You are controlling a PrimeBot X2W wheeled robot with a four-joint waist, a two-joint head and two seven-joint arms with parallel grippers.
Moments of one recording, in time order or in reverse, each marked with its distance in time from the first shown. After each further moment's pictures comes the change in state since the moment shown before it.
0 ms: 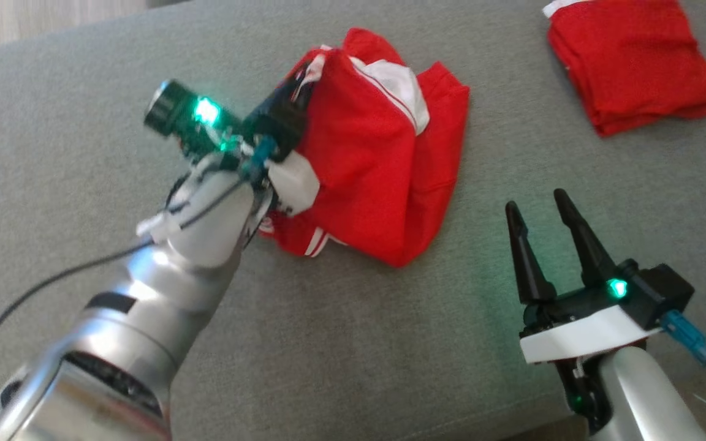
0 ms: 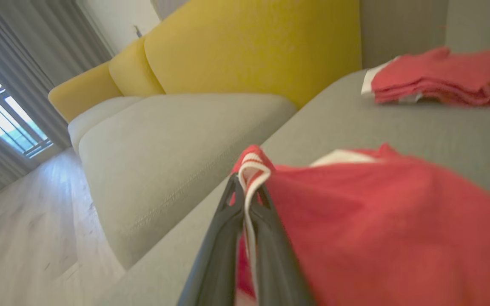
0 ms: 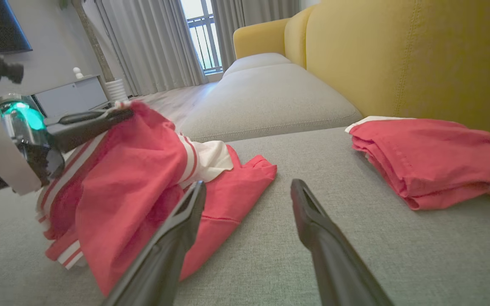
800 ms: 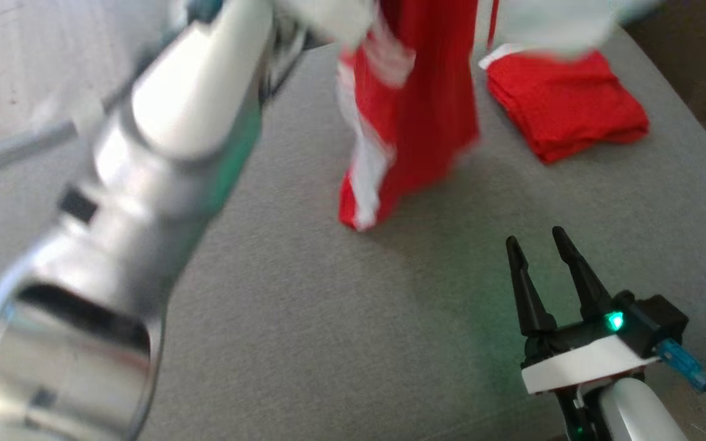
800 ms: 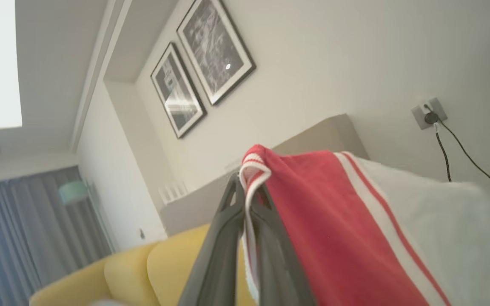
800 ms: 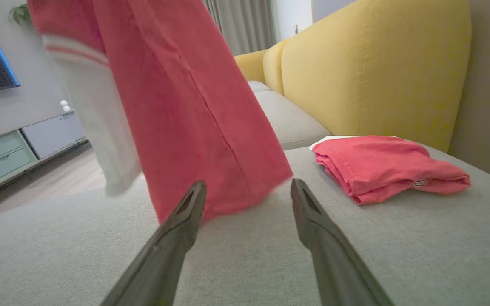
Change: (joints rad) left arm -0.282 -0.002 0.102 -0.357 -0.114 -0.140 -0.015; right arm 0.080 0.016 -0.008 0.022 0.010 0.000 0.000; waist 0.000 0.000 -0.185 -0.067
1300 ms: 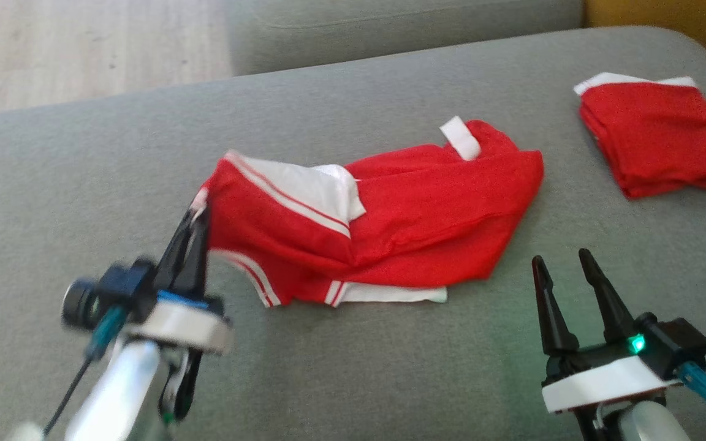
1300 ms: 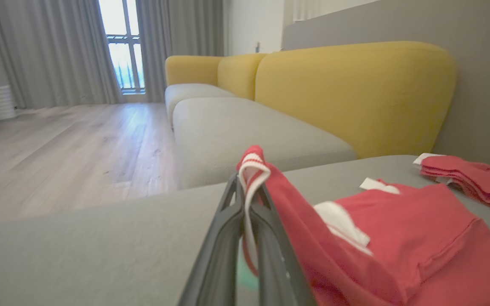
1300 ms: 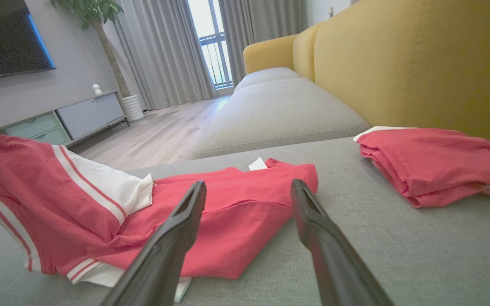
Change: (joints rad) left arm 0.928 0.224 0.216 -0.291 -0.162 0.140 0.002; right arm 0.070 -0.003 -0.065 -0.017 -0.011 0.000 0.000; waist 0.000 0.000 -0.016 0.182
